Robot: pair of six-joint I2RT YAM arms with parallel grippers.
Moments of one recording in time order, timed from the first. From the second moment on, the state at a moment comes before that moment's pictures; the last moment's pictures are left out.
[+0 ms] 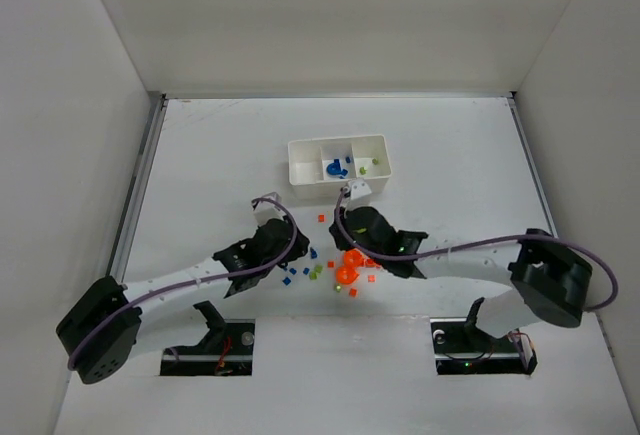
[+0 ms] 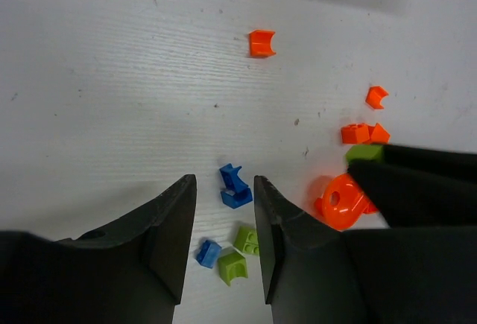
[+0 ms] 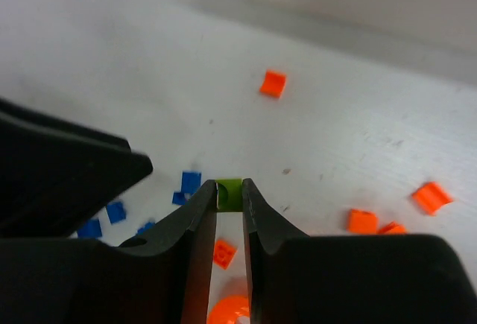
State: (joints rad) left arm -0.86 1.05 0.39 -0.02 -0.35 -0.93; right arm 1.05 1.47 0.72 0.20 0.39 0.50
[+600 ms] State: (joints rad) left arm -0.94 1.24 0.46 0.06 -0.42 -0.91; right arm 0.58 1.63 1.03 0.16 0.39 0.43
